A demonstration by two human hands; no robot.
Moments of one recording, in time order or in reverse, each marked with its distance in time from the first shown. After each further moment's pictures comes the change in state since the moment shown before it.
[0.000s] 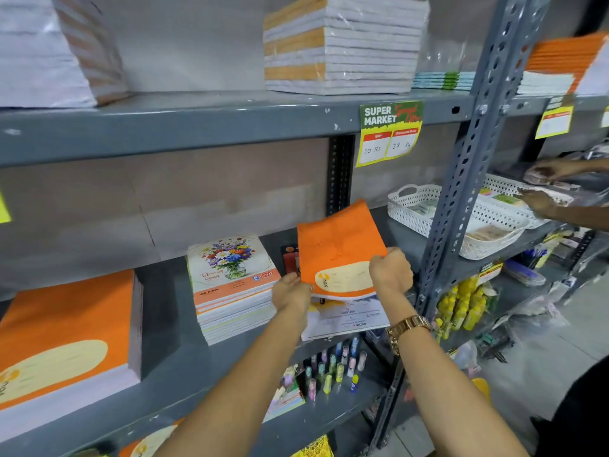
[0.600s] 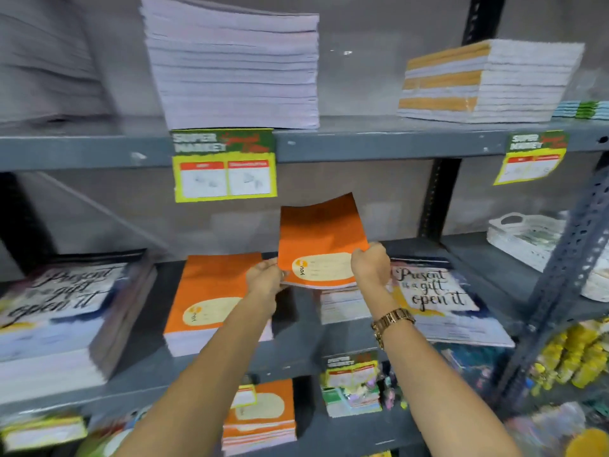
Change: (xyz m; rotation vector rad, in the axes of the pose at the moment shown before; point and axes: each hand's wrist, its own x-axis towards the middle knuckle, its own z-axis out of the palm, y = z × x) left_hand -0.009 0.058 -0.234 -0.192 0.161 0.115; right_hand -0.173 -0.125 0.080 0.154 -0.284 -0.184
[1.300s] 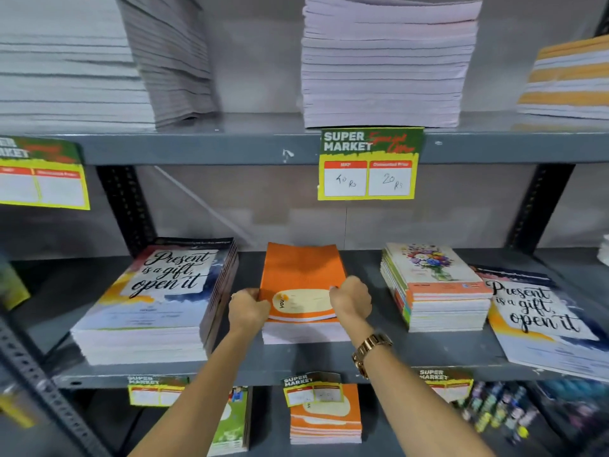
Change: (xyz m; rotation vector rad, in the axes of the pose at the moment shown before) left_hand 0.027 -0.001 -0.183 0.636 0.251 0.151; right_hand -0.110 -0.028 0.153 -0.227 -0.316 -0.070
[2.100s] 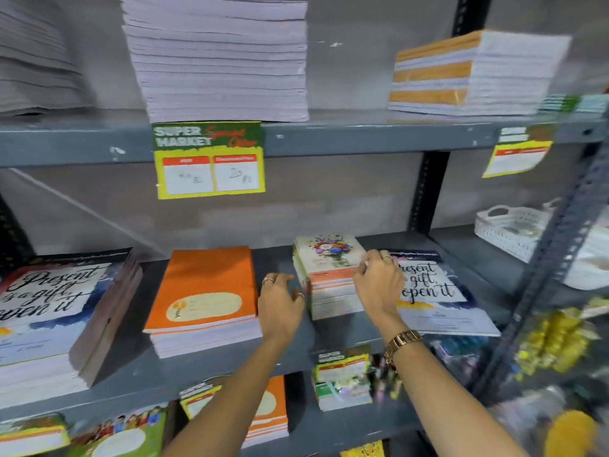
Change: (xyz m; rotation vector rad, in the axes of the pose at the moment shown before) left_hand -0.096 0.079 0.167 0.130 -0.060 0.500; right_hand 0.049 0.129 -0.162 -0.263 0.612 -0.313
